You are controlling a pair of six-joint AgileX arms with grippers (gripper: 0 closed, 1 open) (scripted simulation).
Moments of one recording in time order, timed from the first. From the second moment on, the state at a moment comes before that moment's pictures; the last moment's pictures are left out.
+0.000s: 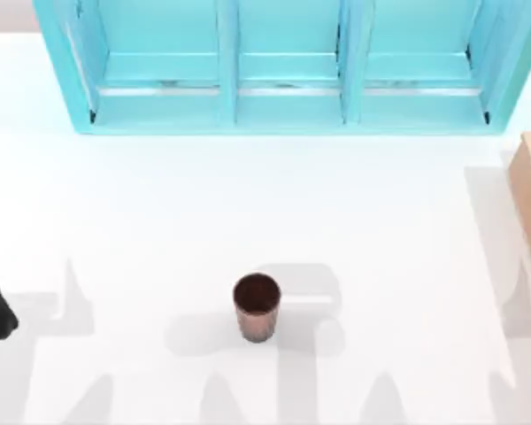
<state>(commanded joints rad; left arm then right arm) 0.00 0.00 0.00 0.00 0.00 0.00 0.00 0.00 0.00 0.00 0.00 0.00</state>
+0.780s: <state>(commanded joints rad) -0.21 0.67 0.60 -0.61 -0.03 -0.31 0.00 0.00 0.00 0.00 0.00 0.00</state>
